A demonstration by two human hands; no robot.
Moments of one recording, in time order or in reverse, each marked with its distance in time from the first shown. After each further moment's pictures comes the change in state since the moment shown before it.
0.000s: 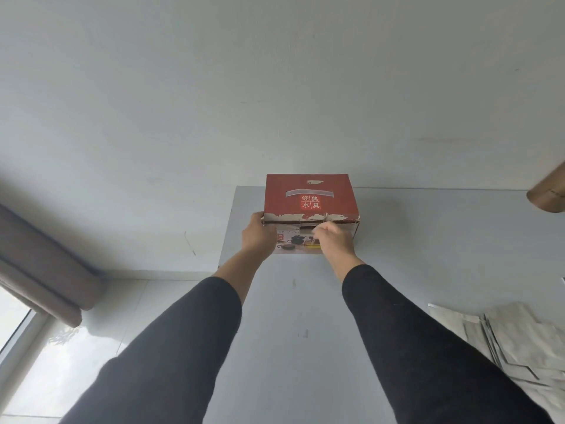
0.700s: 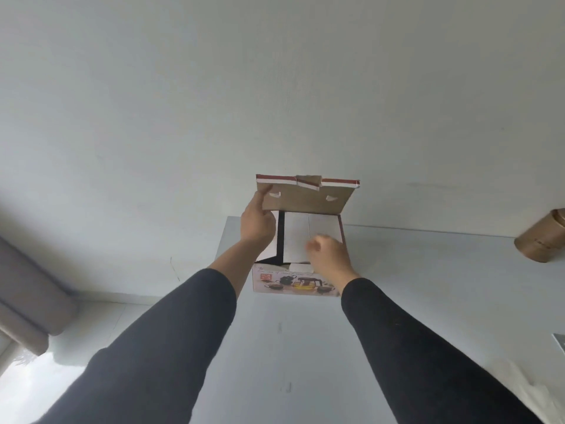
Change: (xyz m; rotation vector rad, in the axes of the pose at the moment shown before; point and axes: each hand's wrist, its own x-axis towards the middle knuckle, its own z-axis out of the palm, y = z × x) left_hand 0.037 0.081 -0.013 -0.072 0.139 0.338; right_hand 0.033 -0.044 -0.022 -0.520 -0.061 -0.387
